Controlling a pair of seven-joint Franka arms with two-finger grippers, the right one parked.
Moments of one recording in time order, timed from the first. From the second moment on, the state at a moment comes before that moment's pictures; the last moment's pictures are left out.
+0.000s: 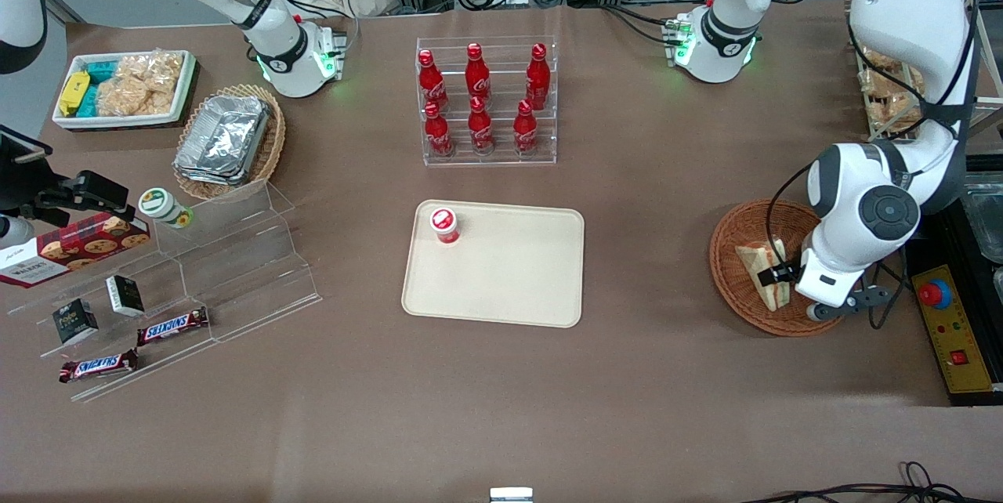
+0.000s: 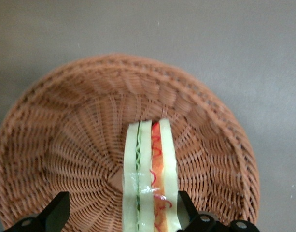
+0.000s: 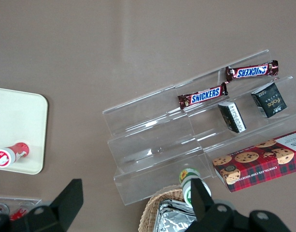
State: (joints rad) arm -0.01 0.38 0.01 -2.03 0.16 2.40 -0.41
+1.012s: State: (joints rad) arm -0.01 0.35 -0.01 -2.10 0.09 2.44 -0.39
